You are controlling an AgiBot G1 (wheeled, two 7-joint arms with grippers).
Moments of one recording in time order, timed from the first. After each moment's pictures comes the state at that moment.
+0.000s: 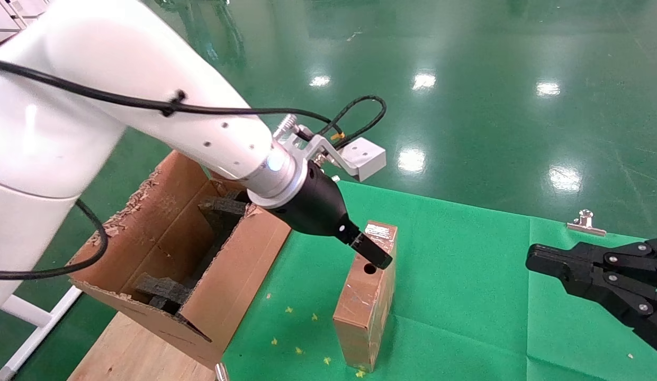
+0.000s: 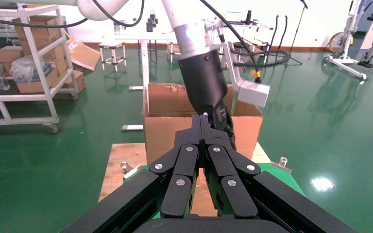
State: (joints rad) left arm -1.82 1.05 0.99 -1.35 1.84 1.56 -1.69; right arm 1.08 -0.58 -0.35 1.25 -0.67 -1.46 0.14
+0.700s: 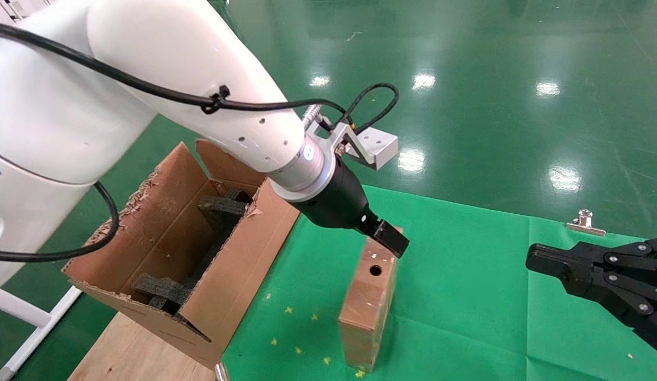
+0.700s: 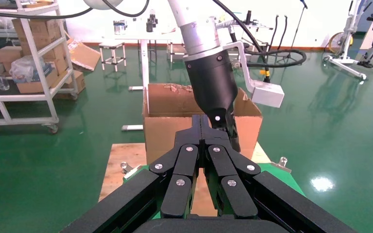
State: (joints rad) left arm -1.89 1.11 1.14 -1.36 1.82 1.54 -1.94; right arm 1.09 -0.58 -0.35 1.25 -0.67 -1.46 0.14
